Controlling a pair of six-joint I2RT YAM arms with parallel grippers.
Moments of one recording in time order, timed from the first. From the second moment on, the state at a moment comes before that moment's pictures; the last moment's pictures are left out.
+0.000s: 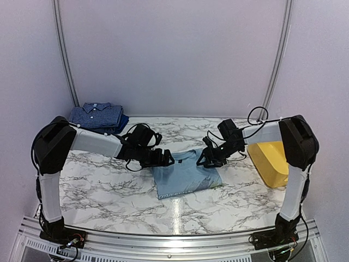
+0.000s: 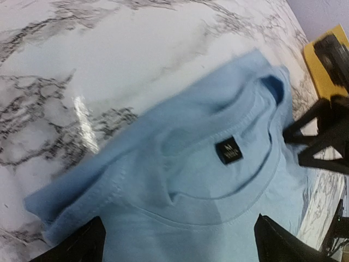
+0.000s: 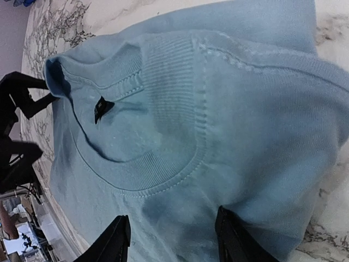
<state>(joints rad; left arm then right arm) -0.75 2.01 1.25 -0.06 0.22 -0.57 0.42 1.98 1.26 -0.44 -0.61 0.30</state>
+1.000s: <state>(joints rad) -0.51 1.35 0.72 -0.09 0.07 -0.90 1.04 1.94 1.50 -0.59 -0.26 0.13</state>
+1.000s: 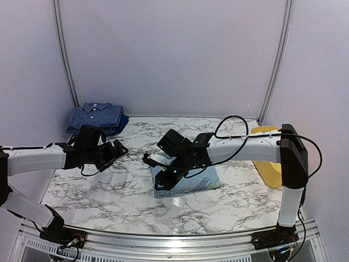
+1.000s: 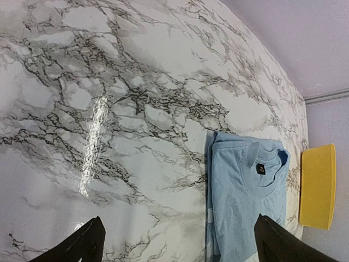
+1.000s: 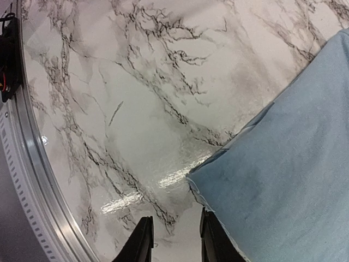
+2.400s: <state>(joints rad) -0.60 1.58 0.61 0.25 0.15 -1.22 1.00 2.01 1.58 -0.46 -0.21 0.10</state>
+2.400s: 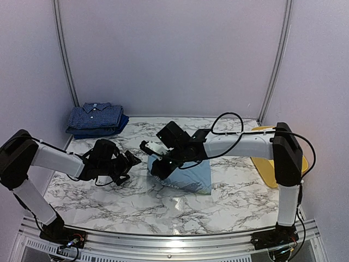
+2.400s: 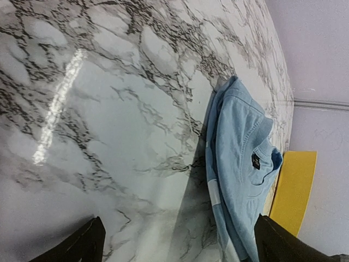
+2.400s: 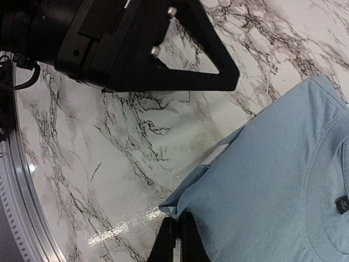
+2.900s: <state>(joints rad) -0.69 1.81 0.70 0.56 0.21 -1.41 1.00 2.01 1.56 -0.43 -0.26 0.14</state>
